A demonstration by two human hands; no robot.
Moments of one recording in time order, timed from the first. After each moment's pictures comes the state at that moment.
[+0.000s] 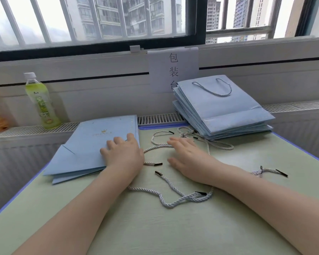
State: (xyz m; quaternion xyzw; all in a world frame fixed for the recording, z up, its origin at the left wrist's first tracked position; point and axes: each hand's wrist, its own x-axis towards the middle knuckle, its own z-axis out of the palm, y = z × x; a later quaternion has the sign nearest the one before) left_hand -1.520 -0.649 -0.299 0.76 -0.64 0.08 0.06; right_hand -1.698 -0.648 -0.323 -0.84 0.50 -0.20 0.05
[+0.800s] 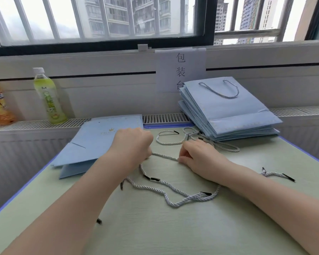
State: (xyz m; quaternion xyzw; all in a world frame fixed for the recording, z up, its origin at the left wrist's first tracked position) left_hand -1.518 -0.637 -0.263 0.61 -0.76 0.23 0.04; right_hand -1.700 -0.639 -0.305 -0.83 0.54 -0.16 0.01
